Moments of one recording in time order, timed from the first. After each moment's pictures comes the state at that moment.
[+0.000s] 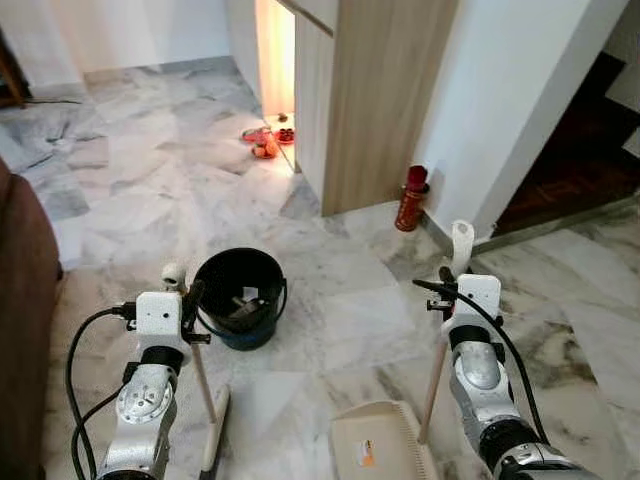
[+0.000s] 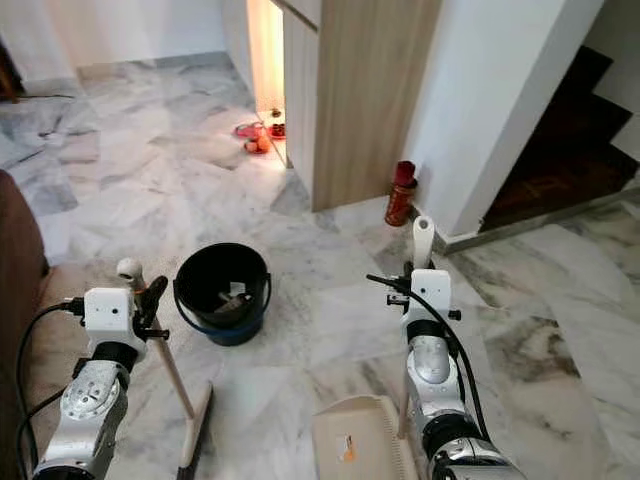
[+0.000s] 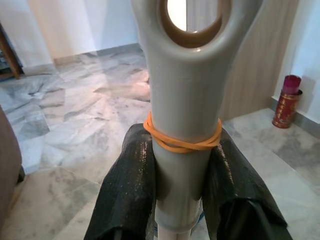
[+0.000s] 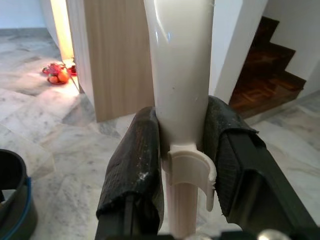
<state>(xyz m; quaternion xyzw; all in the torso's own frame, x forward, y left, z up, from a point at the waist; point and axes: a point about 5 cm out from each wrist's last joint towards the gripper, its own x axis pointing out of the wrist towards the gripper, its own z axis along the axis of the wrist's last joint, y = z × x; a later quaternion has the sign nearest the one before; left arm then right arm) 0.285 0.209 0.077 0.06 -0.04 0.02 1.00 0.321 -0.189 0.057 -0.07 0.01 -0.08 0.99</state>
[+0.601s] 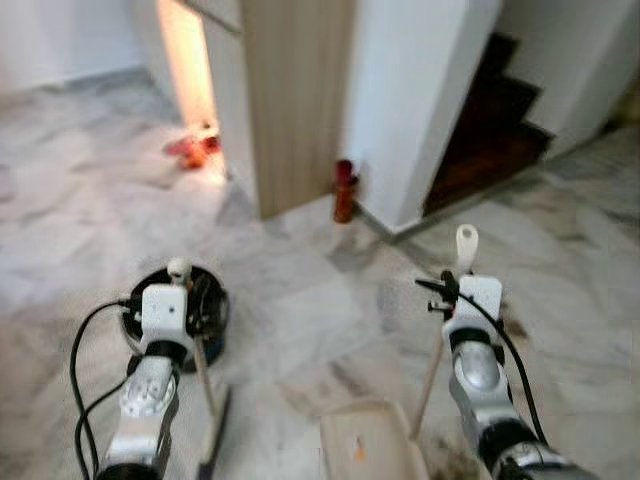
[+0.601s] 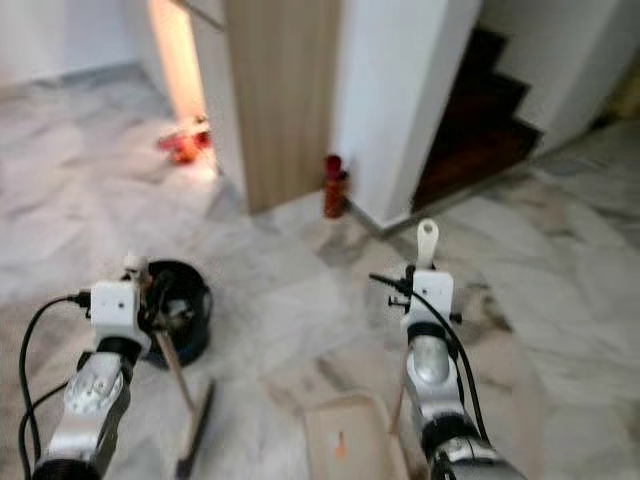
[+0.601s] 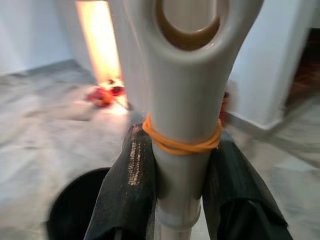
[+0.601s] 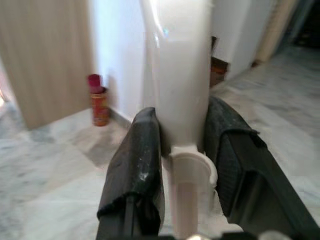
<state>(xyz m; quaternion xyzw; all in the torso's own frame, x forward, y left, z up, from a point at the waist) 0.289 0.206 0.076 0.07 -0.04 0.01 1.00 0.320 -0.186 0.053 -0.06 0.02 -0.09 0.99</state>
